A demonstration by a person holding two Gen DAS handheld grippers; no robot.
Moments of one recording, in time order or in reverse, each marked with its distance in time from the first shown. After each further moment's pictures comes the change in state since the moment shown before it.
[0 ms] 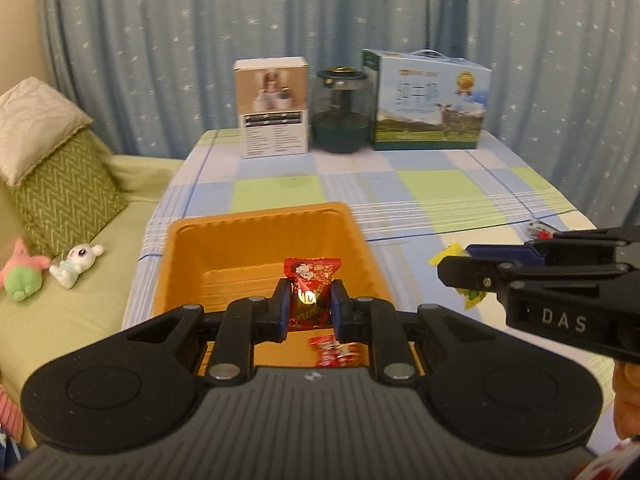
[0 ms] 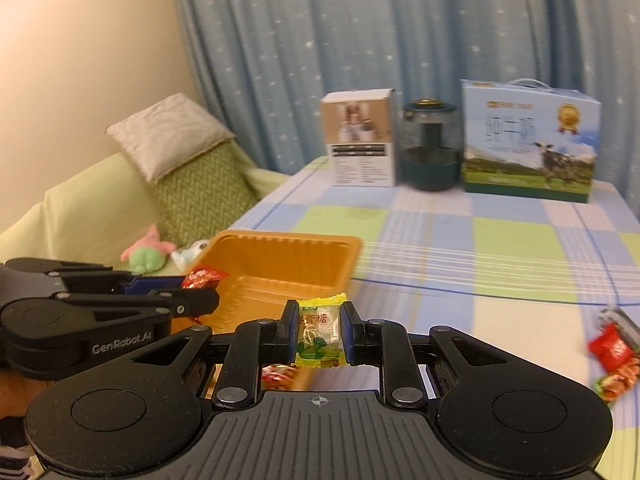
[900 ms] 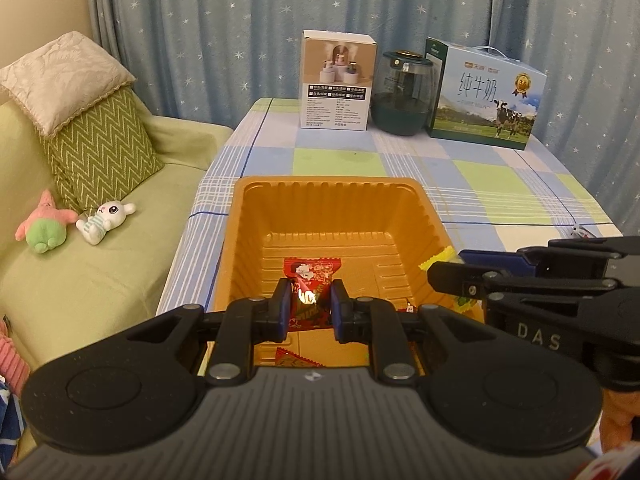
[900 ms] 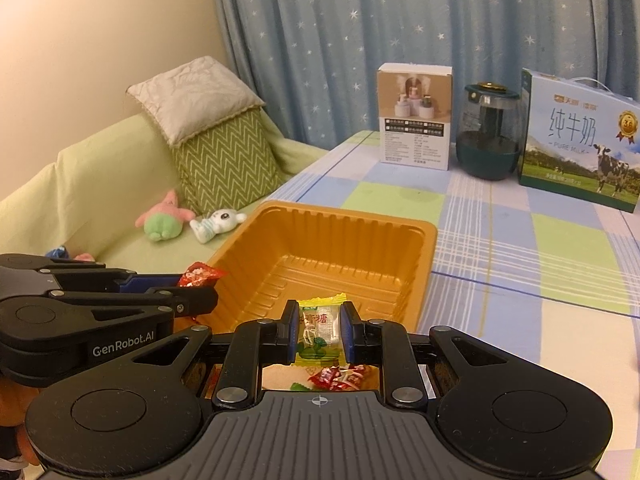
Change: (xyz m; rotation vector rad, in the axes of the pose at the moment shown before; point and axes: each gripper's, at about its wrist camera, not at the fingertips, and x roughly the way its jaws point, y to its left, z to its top) left arm 0.005 0.051 -0.020 -0.106 0.052 0.075; right arm 0.054 0.045 -0.003 -0.069 0.080 0.030
